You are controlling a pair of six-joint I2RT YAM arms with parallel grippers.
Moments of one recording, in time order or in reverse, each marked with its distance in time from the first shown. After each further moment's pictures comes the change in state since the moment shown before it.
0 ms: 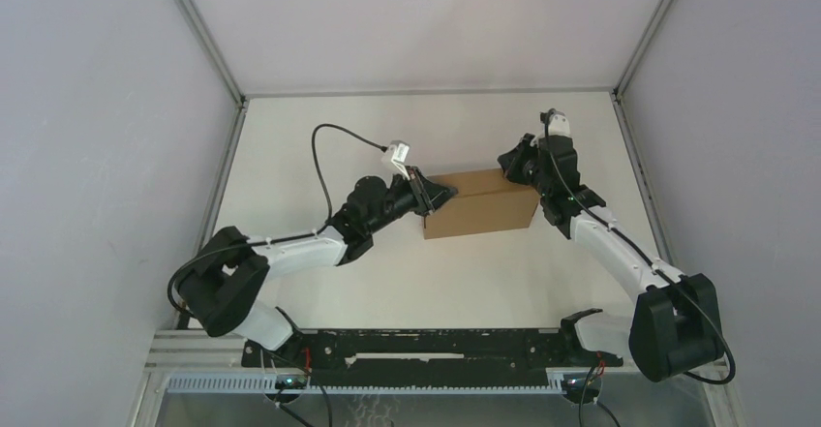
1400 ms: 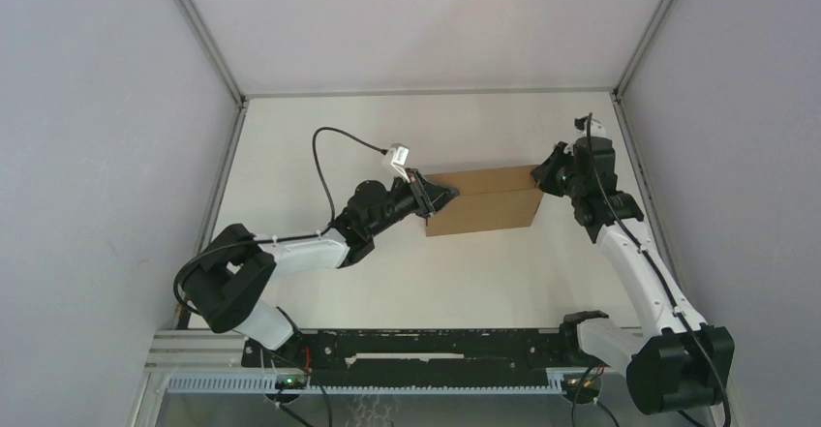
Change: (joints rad) left arm -0.009 0.045 -0.044 0.146 -0.003 -0.030; right arm -0.194 -0.167 0.053 -0.372 -0.073 -0.065
